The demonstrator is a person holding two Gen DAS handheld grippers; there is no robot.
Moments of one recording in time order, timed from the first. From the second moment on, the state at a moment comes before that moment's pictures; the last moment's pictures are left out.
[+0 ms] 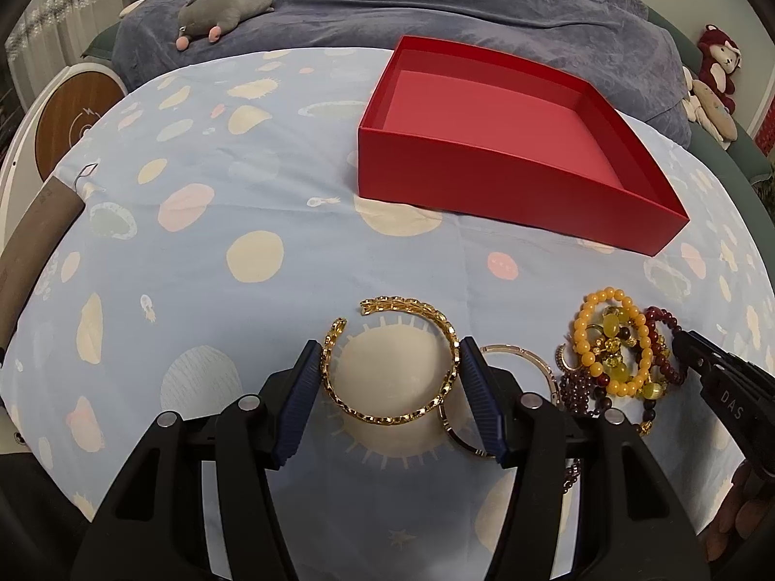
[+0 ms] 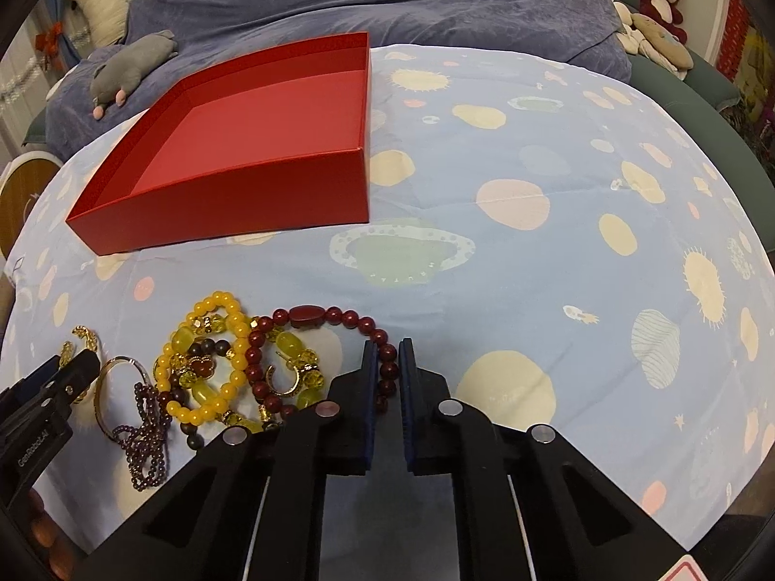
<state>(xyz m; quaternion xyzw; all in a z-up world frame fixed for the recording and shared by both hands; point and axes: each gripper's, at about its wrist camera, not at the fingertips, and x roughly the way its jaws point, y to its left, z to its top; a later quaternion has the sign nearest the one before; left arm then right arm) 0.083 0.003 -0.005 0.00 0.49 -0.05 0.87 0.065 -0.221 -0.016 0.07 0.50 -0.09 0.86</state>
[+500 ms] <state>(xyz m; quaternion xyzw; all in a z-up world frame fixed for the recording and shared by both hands) 0.089 0.014 0.050 -0.01 0.48 -0.09 0.87 0.062 -0.220 0.064 0.08 0.46 -0.04 0.88</state>
